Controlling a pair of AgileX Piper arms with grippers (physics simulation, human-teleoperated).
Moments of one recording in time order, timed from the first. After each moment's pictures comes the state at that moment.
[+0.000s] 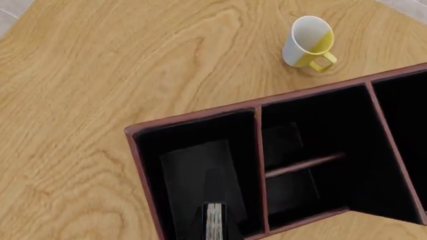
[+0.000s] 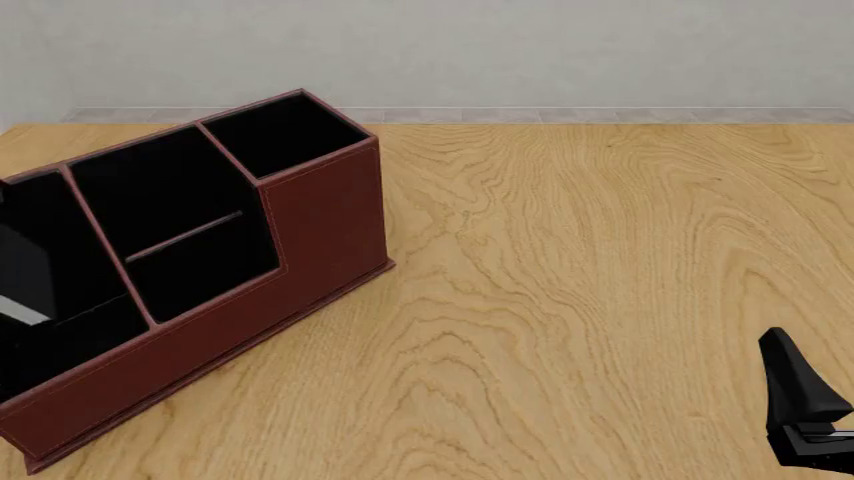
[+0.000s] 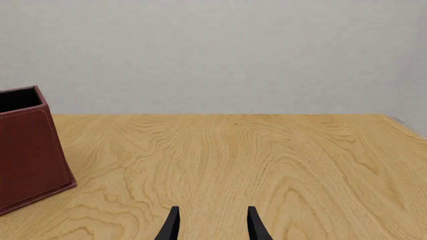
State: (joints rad) left arm 0.35 1.07 -0.94 0.76 -0.14; right arm 0.00 0.01 0.00 0.00 0.00
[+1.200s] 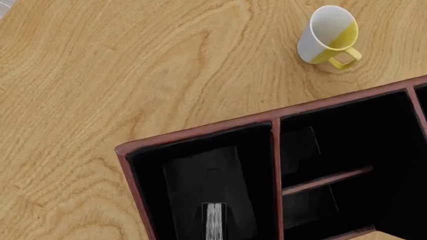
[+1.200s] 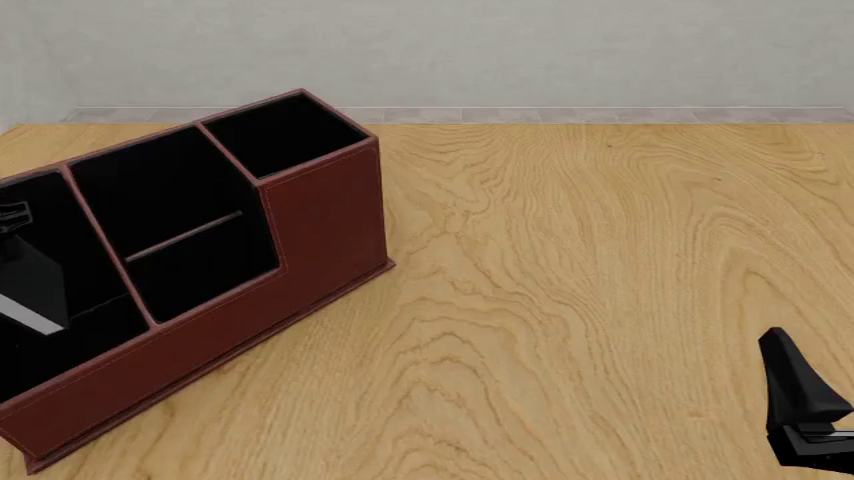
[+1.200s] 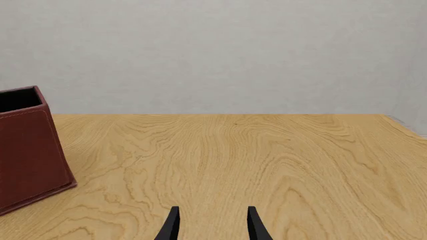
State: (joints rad) left arm 0.38 1.19 -0.89 0.63 -0.11; right arm 0.00 0.01 0.00 0.00 0.00
